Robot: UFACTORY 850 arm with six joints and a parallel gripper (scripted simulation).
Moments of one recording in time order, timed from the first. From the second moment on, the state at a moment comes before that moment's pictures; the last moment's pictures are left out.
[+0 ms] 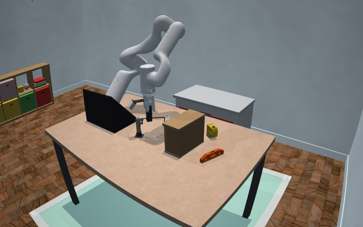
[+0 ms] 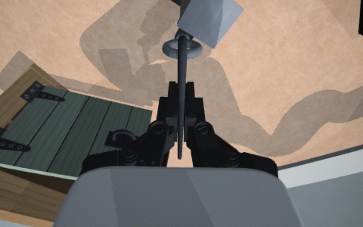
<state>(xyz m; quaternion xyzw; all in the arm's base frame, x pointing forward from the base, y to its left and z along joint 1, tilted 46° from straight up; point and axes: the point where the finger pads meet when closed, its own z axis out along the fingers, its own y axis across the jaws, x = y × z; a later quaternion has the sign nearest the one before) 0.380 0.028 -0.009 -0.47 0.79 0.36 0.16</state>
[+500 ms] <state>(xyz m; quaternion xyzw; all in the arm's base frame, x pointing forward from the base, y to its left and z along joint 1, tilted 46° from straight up) 0.380 0.025 -0.007 -0.47 0.79 0.36 0.16</state>
